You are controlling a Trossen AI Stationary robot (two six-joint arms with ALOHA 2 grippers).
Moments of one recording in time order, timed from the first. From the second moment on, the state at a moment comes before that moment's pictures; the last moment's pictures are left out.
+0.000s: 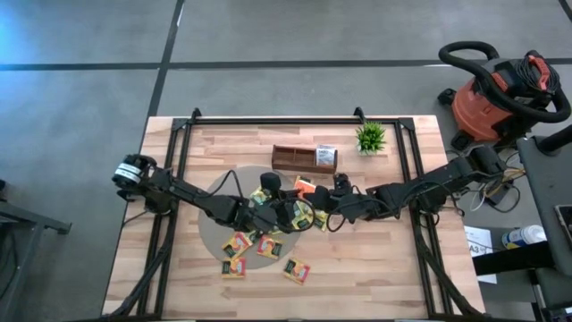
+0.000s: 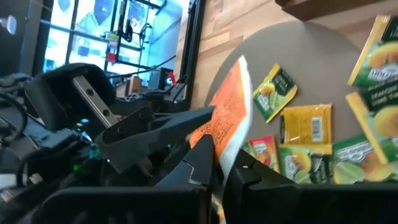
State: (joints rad) left arm -0.30 1.67 1.09 0.19 -0.86 0.40; right arm 0.29 1.44 0.89 0.07 0.63 1.58
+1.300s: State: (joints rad) left arm 0.01 1.53 1.07 0.09 0.17 -0.16; right arm 0.29 1.39 1.35 -0.72 0.47 0.32
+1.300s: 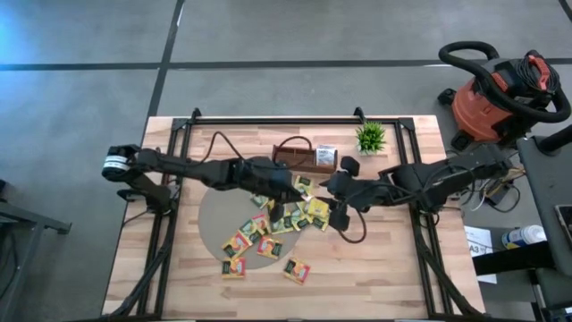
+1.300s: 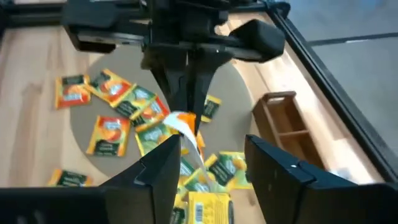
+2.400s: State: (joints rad) left arm 0.03 1.53 1.07 0.08 0.06 -0.21; right arm 0.15 1.57 1.50 -0.89 0.27 0.32
